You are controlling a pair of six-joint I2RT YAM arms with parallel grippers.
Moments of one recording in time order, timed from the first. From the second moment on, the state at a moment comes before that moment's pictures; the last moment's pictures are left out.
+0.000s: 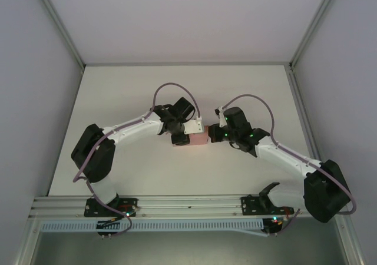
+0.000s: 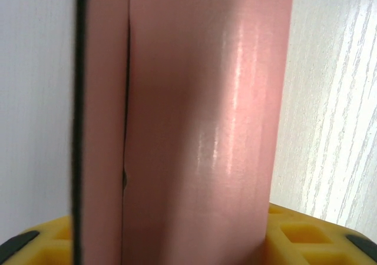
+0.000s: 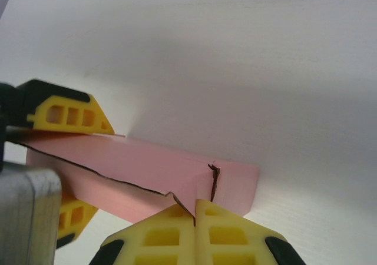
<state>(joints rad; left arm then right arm) -0.84 1.74 1.28 -0.72 0.02 0.63 0.61 1.22 0.70 -0.23 -0.17 0.44</state>
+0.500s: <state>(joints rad) -0.84 1.74 1.29 -0.71 0.04 0.64 0.59 1.23 0.81 -0.34 -0.25 0.67</state>
